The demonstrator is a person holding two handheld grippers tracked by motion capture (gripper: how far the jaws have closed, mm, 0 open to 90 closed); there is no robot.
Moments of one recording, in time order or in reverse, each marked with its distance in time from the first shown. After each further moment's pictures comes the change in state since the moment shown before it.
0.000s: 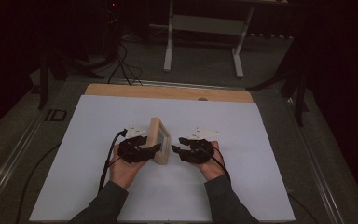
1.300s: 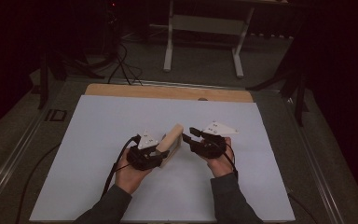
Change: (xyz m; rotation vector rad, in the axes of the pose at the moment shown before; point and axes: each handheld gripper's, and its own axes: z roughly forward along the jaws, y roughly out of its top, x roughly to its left) left arm -0.035 -0.003 0.003 0.023 -0.058 0.195; right arm -0.014 0.011 -0.034 -0.159 -0.083 0.049
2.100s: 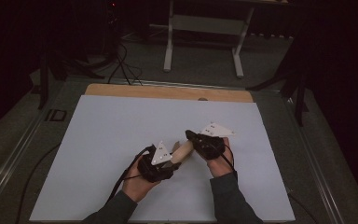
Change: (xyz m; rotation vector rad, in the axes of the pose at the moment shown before) left arm -0.039 0.000 0.004 0.002 -0.066 0.188; right arm 0.004 -0.002 0.003 0.022 -0.057 -0.049
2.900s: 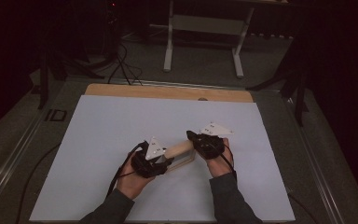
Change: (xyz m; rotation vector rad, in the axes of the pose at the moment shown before) left arm 0.017 -0.004 -0.008 0.023 0.078 -0.052; right arm -0.002 -0.003 0.004 0.033 -0.033 0.027
